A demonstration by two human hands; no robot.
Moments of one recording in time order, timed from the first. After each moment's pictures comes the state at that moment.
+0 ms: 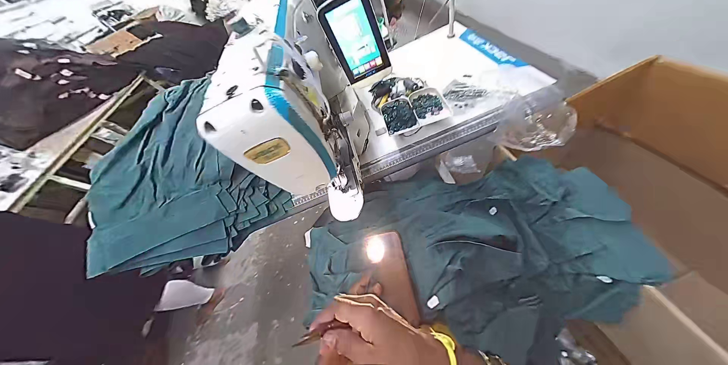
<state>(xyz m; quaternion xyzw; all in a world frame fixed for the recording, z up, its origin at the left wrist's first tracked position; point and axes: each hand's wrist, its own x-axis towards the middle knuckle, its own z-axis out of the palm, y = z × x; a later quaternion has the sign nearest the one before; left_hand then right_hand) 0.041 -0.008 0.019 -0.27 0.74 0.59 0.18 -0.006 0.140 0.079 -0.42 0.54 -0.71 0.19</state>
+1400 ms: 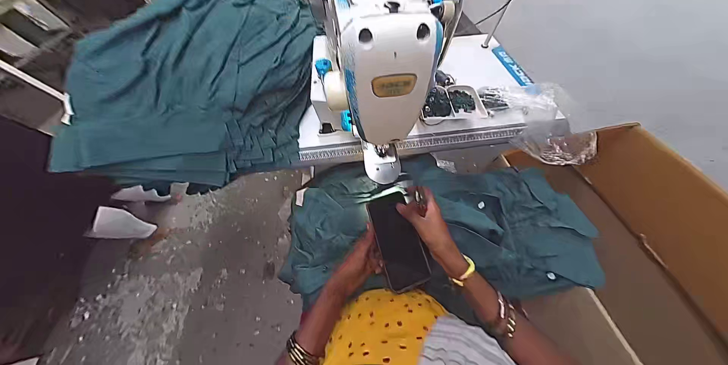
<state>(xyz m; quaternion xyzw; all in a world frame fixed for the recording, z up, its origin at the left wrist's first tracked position) 0.015 -0.006 -0.002 -0.09 0.51 0.83 0.20 -0.080 0.161 0.023 -0.05 0.73 -0.67 0.12</state>
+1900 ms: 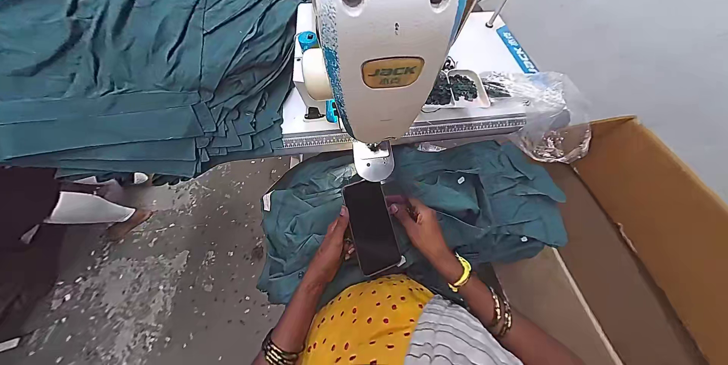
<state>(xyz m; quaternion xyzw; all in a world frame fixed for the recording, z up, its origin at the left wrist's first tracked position) -0.001 -0.022 -0.003 -0.18 0.55 0.81 0.08 -0.081 0.172 0.009 -0.12 0.79 -0.59 0.14</state>
